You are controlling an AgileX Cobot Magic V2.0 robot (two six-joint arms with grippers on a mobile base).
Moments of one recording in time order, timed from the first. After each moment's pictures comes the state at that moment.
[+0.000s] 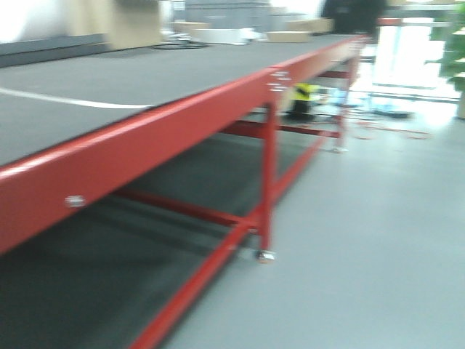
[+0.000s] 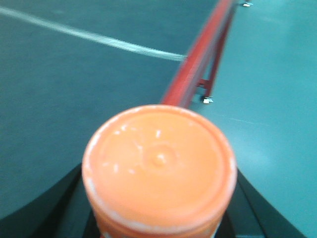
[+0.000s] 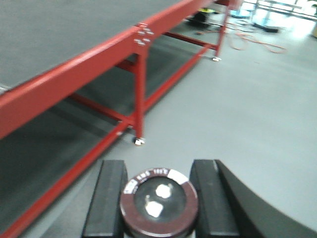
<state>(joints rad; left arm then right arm) -0.15 0.81 -1.05 0.06 0.82 -0.03 0.08 0.72 -1.08 0.12 0.78 -0.11</state>
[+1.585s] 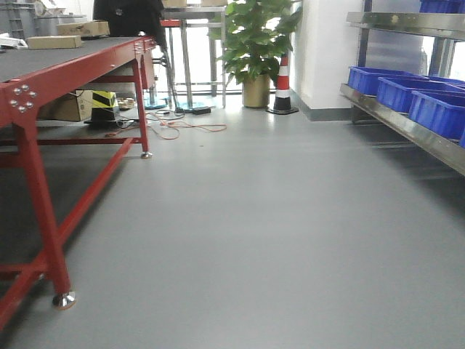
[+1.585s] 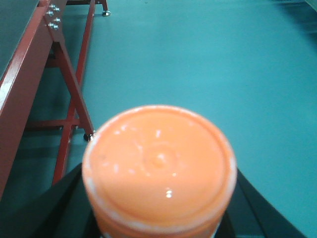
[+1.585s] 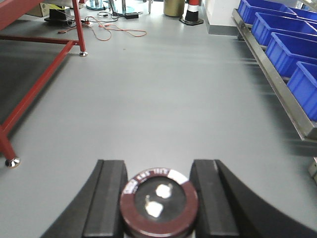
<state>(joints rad) -0.15 0.80 -1.05 0.06 0.82 -0.03 0.08 0.71 -1.08 0.12 0.78 -0.11</state>
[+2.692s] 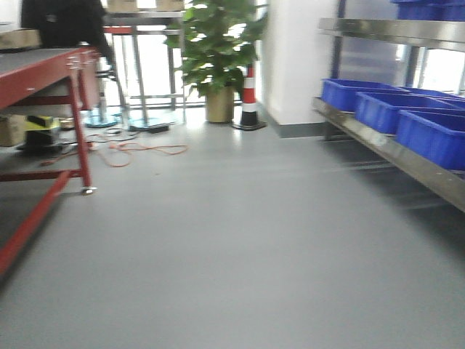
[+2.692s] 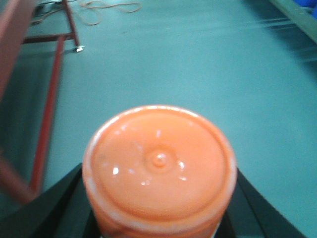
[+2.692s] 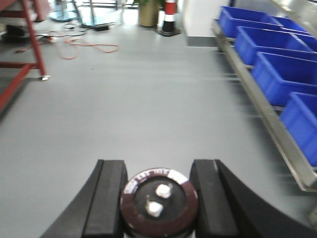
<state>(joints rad) -0.15 0.80 -1.05 0.06 0.82 -0.03 0.08 0.71 -1.08 0.12 0.78 -0.11</state>
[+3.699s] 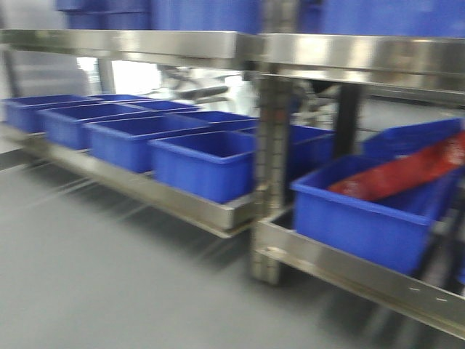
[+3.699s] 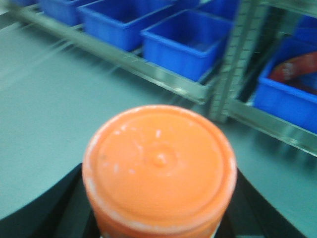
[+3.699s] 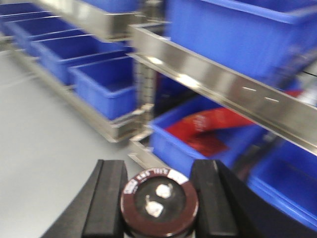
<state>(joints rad) -0.15 0.80 -1.05 0.06 0.82 -0.03 0.08 0.71 -1.08 0.12 0.78 -0.11</state>
